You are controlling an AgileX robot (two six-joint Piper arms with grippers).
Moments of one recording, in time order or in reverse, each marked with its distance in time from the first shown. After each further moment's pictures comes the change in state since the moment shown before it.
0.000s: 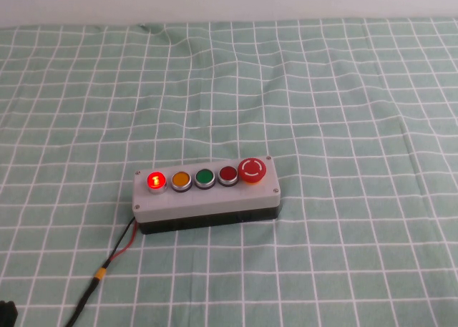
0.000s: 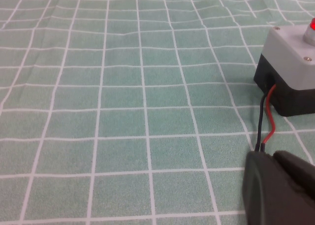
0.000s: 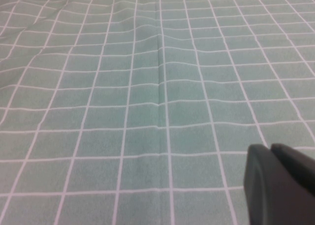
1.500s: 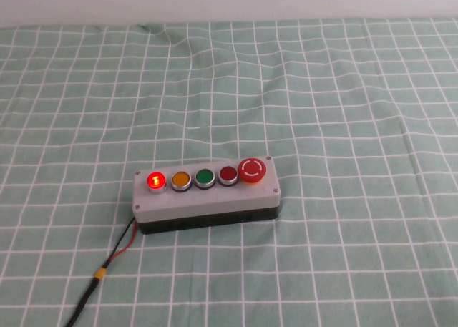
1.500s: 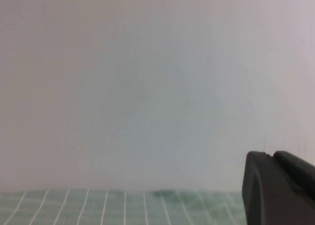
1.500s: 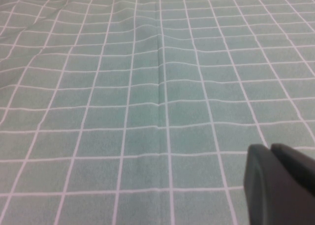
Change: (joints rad) right arm 0.000 0.000 0.000 0.000 0.000 0.000; left arm 0.000 0.000 0.000 0.000 -0.617 -0.010
